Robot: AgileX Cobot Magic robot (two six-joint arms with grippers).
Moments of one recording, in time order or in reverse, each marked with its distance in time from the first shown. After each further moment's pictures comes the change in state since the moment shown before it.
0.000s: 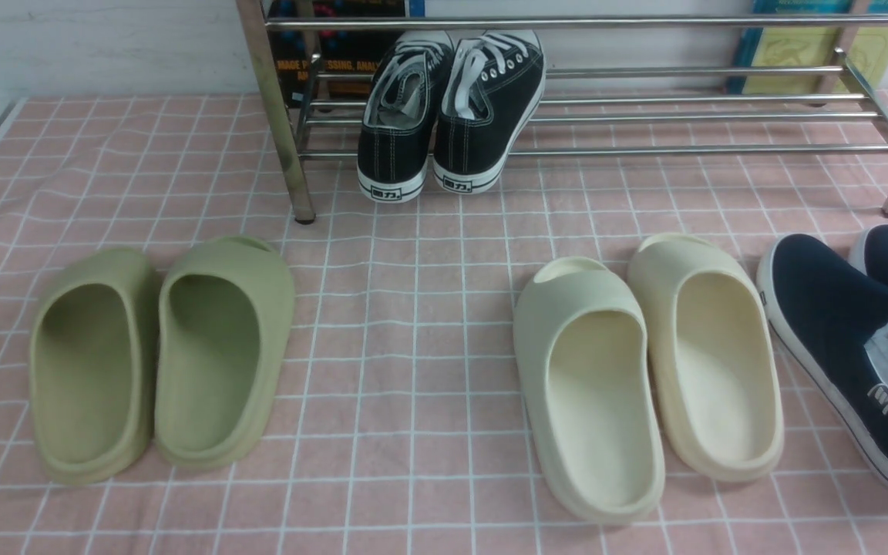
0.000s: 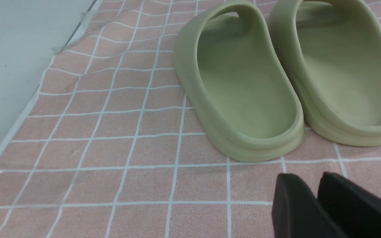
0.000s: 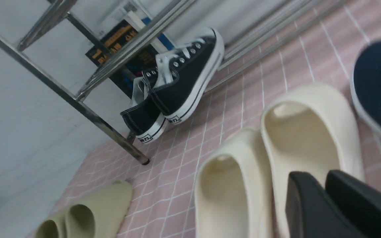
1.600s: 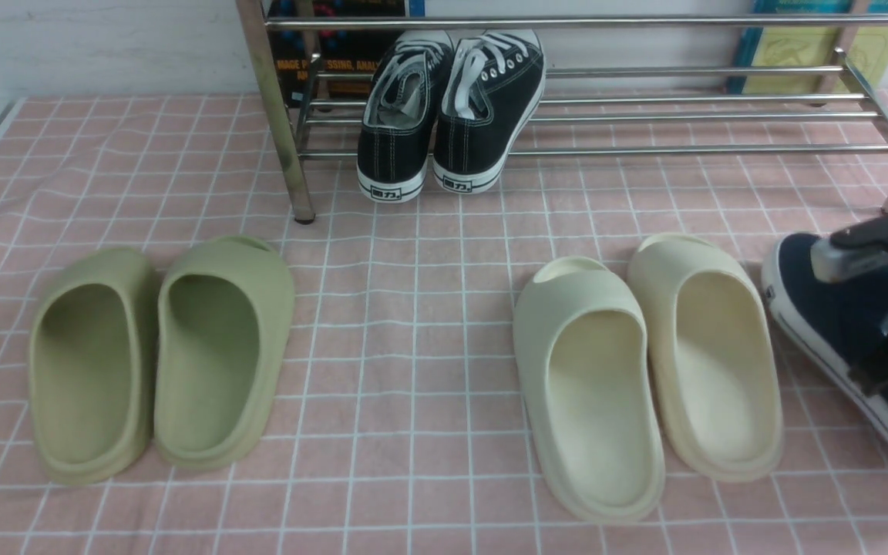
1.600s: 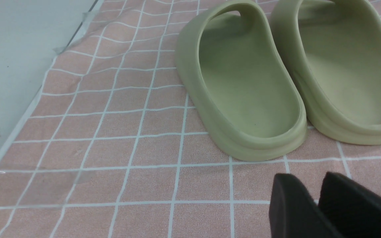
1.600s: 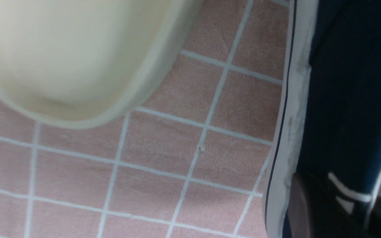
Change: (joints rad) right arm 0.148 1.494 -0.983 -0.943 0.671 0.097; left arm 0.000 0.000 0.000 0.008 0.003 0.000
